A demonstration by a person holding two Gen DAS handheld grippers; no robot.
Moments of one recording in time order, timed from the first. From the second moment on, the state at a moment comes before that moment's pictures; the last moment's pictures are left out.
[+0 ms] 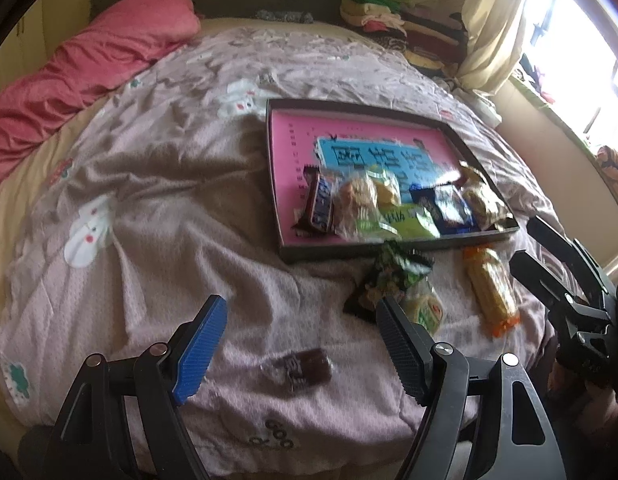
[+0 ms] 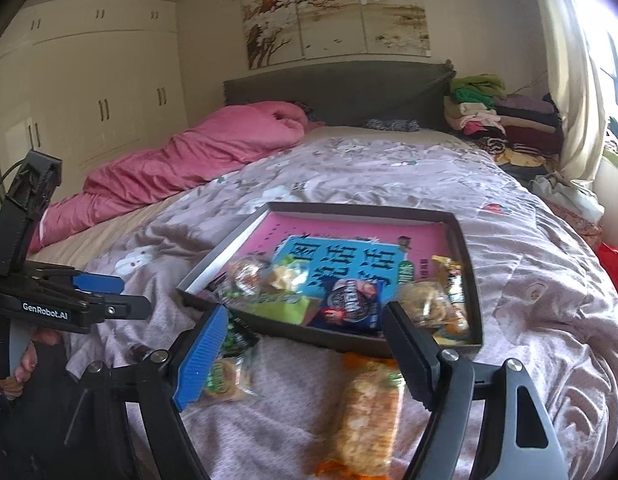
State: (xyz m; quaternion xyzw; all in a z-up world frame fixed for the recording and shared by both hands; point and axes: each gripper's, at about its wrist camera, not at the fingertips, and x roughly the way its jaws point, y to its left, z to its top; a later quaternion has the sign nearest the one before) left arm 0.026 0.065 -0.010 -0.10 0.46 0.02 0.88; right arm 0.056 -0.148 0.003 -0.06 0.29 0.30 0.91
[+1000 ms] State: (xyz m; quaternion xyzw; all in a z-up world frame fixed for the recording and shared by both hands) left arm 0.025 0.052 -0.053 -0.11 0.53 -0.01 0.84; right arm 0.045 -0.095 -0.048 -0.14 0.37 0.36 0.84
